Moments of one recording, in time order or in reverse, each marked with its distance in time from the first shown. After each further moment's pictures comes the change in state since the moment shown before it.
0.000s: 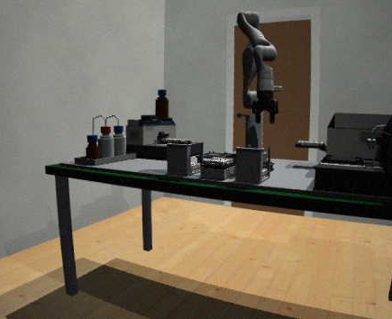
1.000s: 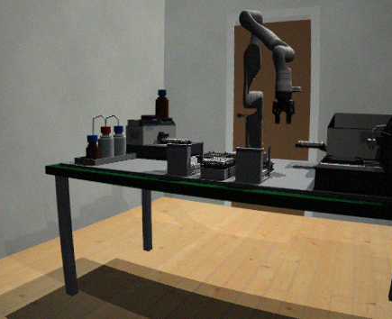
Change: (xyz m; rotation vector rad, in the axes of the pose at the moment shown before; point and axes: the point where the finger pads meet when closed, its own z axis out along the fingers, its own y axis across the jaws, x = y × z) arm 0.070 0.044 0.001 0.008 -0.010 0.214
